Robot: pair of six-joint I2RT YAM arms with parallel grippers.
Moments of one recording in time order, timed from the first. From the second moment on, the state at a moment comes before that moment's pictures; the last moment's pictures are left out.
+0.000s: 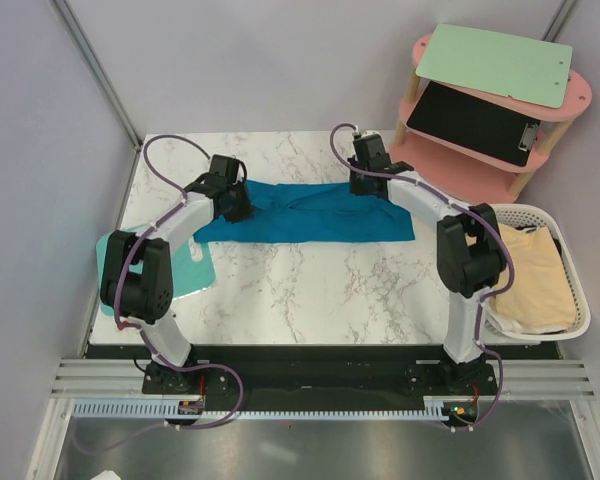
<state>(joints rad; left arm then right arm) -0.27 1.73 1.25 -0.43 0.02 -0.52 0.39 1.97 1.55 -0.35 0.15 0.28</state>
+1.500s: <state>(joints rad) -0.32 2.38 2.04 -0.78 -0.17 -0.45 0.53 1.88 1.23 -0.62 0.03 0.29</state>
